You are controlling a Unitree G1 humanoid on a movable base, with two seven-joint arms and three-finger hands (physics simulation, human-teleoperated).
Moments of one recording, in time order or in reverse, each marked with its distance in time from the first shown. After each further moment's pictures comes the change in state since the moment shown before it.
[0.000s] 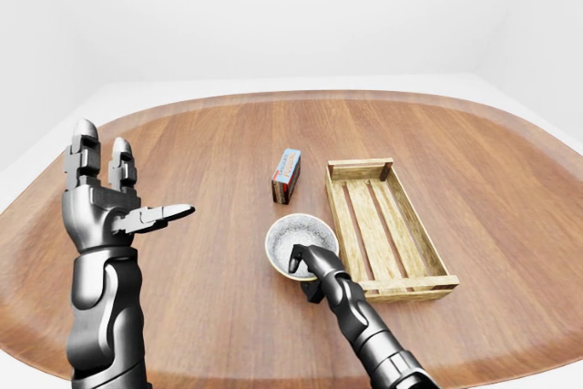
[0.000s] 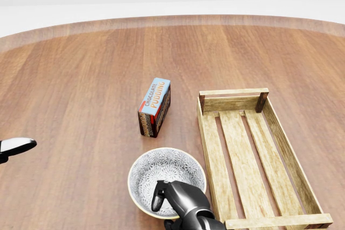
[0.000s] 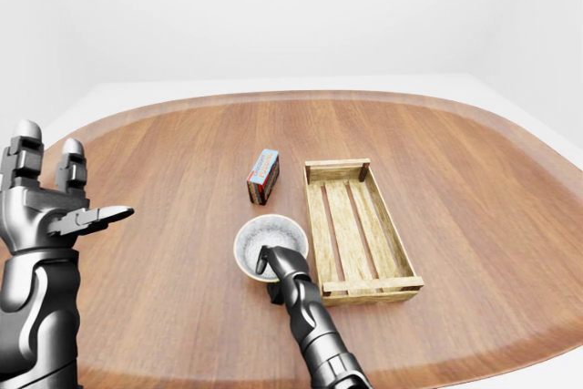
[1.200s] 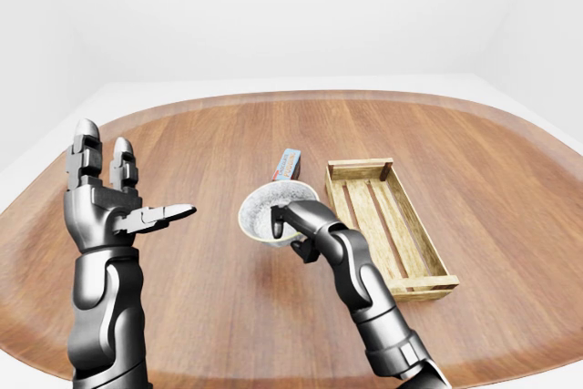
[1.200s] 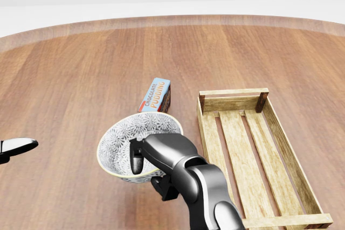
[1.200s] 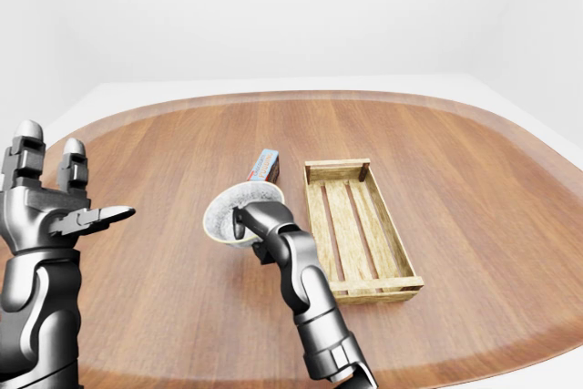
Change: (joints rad) left arm 0.001 -0.004 -0.005 -0.004 0.002 0.000 0.001; right arm -0.089 0.022 0.014 -0.525 -0.242 0.000 0.515
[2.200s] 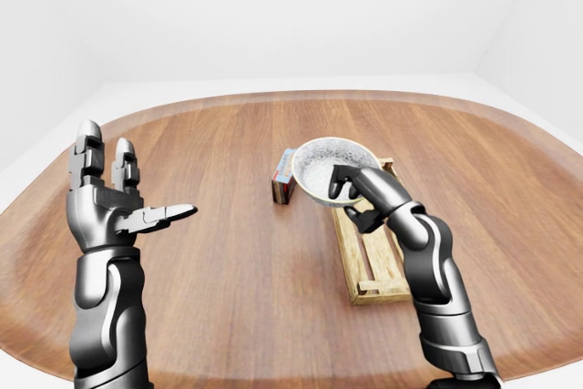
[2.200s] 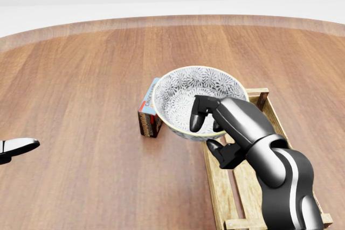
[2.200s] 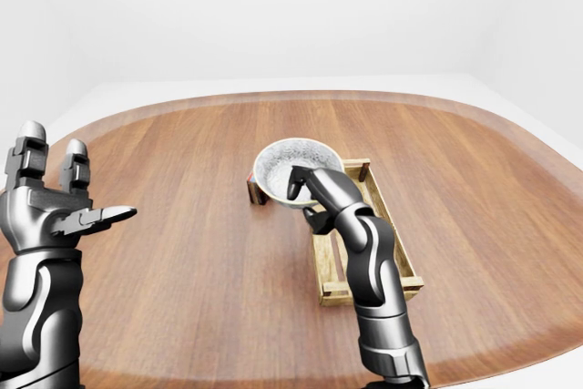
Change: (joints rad) left arm -0.001 -0.001 -0.004 0.007 0.005 0.000 0.001; right arm 0.031 -0.235 -0.250 -0.306 0.273 0.000 0.011
